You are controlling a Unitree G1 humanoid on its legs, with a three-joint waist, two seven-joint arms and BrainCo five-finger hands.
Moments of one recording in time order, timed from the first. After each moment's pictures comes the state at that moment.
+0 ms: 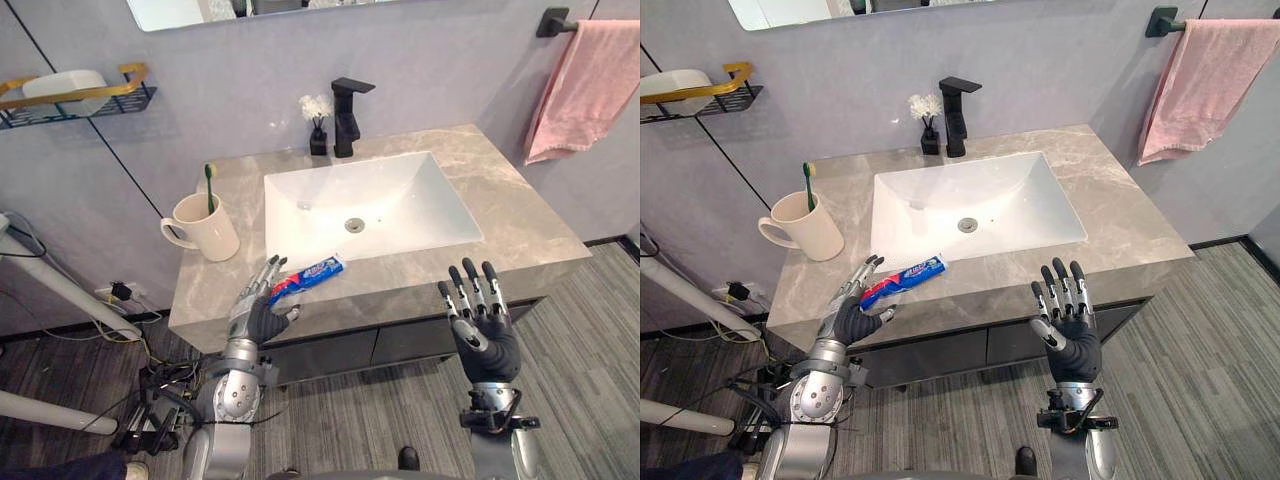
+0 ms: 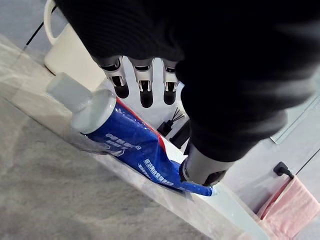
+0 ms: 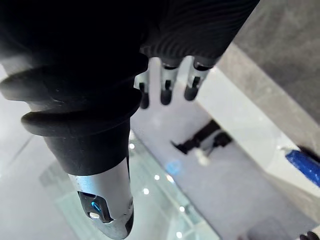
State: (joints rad) left arm 0.25 0.00 -0.07 -0.34 0.82 -0.03 -0.06; right arm 0.52 0.06 0.08 -0.48 0.66 -0.19 0.22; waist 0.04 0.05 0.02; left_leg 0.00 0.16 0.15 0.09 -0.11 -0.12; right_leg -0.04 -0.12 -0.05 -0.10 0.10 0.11
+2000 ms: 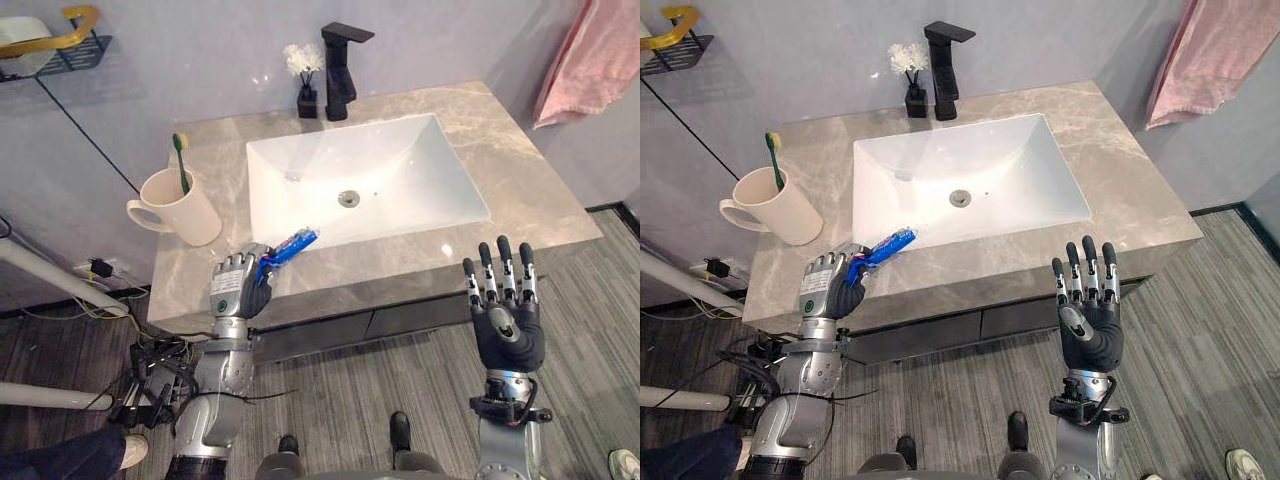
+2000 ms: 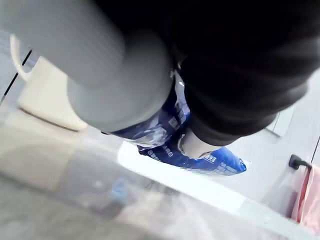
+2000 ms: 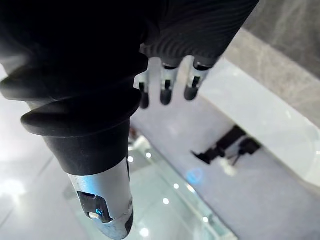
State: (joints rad) left arm 0.10 0.10 -0.03 -0.23 0.96 -0.12 0.29; right arm 0.46 0.03 0.08 -0.50 0.79 -0.30 0.22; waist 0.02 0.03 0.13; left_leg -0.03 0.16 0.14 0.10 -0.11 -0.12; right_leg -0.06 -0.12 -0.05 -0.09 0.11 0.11
